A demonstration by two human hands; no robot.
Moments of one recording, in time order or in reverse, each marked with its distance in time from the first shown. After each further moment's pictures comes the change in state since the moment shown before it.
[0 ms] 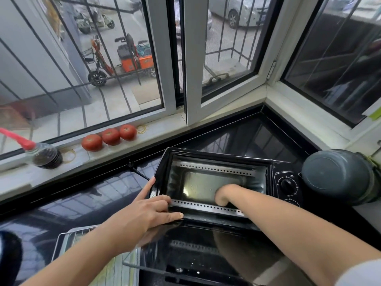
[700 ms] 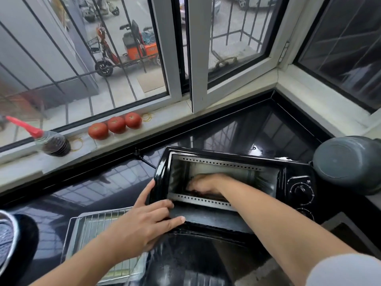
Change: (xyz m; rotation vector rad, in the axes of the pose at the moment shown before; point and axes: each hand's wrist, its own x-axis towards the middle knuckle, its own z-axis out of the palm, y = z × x) left_hand -0.031 0.034 0.002 0.139 0.045 0.044; right_hand -0.012 -0.057 0.010 0.447 -0.137 -0.419
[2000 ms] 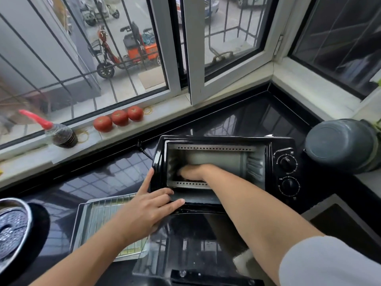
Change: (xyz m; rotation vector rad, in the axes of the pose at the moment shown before) left_hand -0.011 0.023 0.005 0.051 0.000 -0.044; right_hand -0.008 -0.023 0.024 -0.068 0.053 -0.037
